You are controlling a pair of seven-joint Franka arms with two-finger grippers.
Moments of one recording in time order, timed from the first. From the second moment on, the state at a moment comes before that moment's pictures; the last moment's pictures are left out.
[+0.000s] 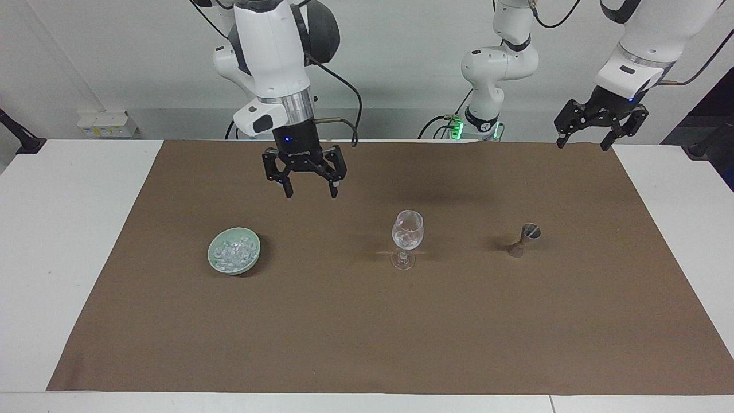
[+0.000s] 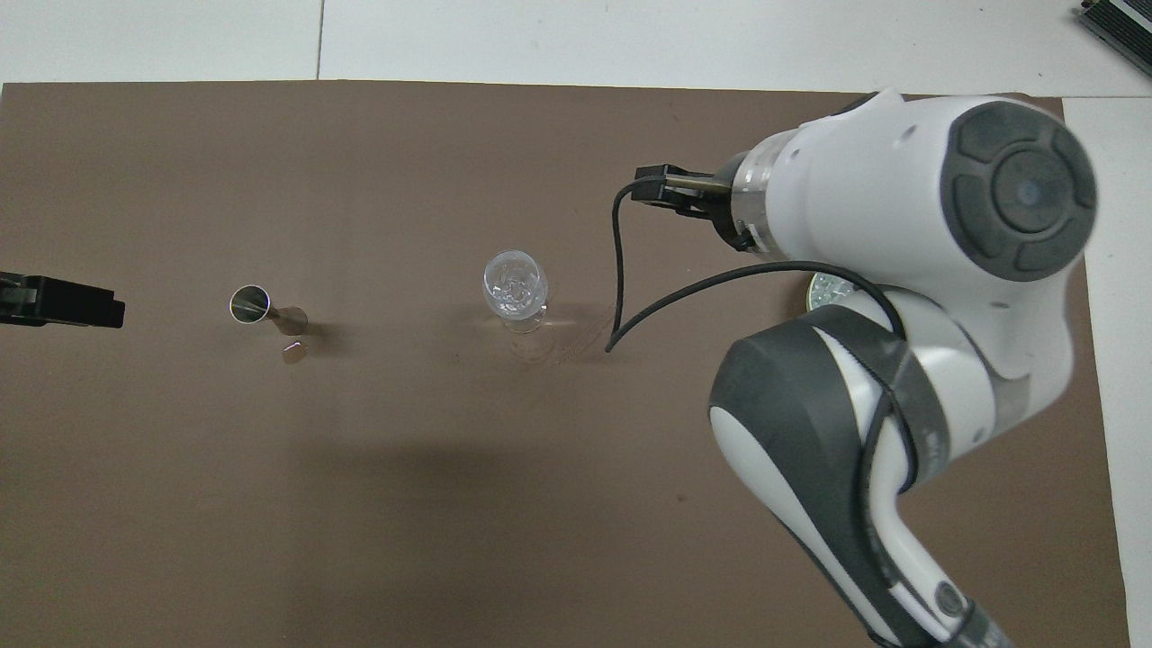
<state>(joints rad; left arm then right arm) 0.07 -0.10 -0.12 -1.63 -0.03 1.58 0.08 0.14 0.12 0.21 -1.54 -0.03 1.92 0.48</state>
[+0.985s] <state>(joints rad) 0.07 -0.10 -0.12 -1.63 -0.03 1.58 0.08 0.11 0.04 0.02 -1.61 -0.03 1.72 0.13</state>
